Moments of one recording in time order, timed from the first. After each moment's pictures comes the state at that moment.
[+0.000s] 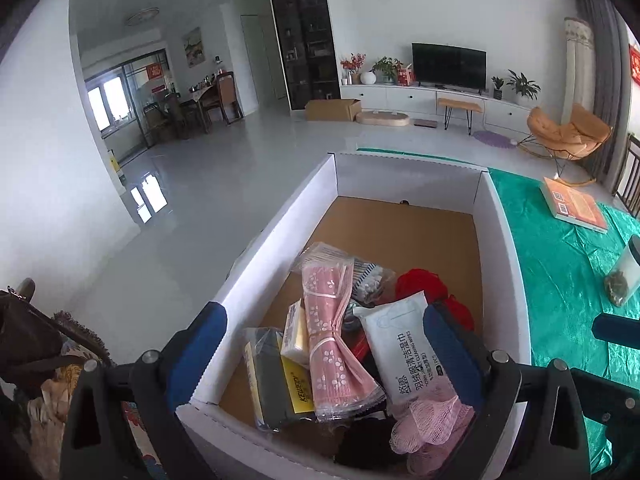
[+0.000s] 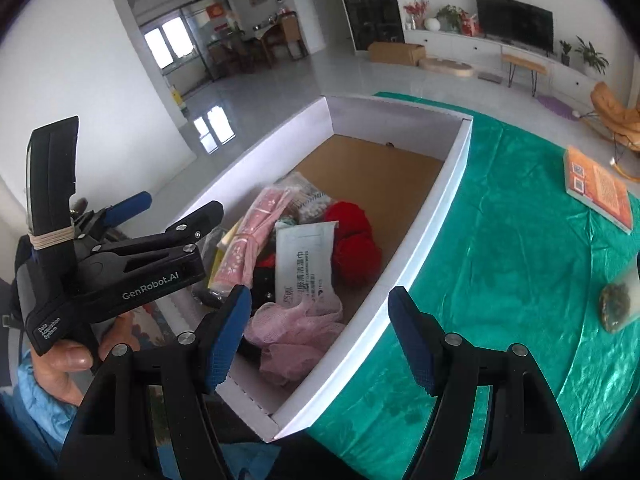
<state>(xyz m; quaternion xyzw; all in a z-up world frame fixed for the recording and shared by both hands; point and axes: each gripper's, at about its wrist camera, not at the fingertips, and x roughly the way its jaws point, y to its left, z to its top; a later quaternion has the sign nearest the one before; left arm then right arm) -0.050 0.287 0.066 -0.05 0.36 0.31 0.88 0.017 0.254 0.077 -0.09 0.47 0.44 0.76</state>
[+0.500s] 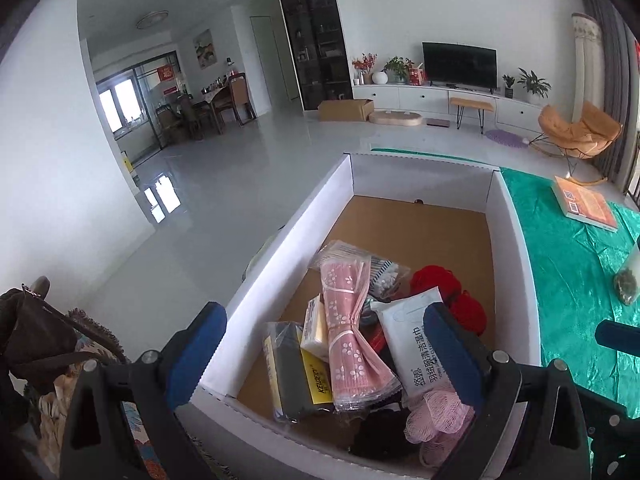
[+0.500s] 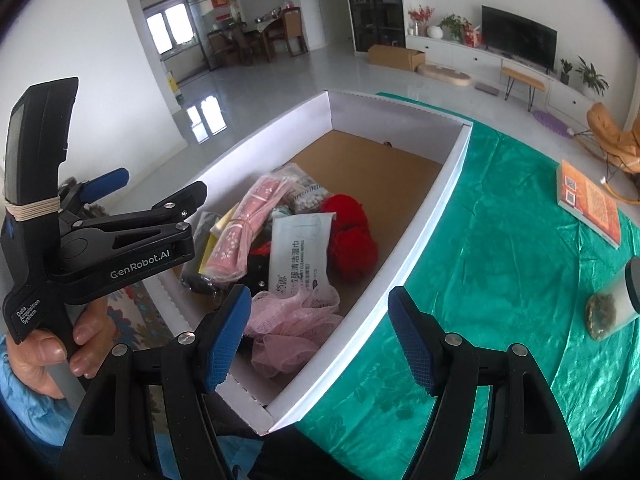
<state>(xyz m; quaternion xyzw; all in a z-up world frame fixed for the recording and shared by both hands) -0.063 0.286 0.075 -0.05 0.35 0.33 0.87 -0.005 0.256 0.077 -0.13 0.46 0.43 0.77</state>
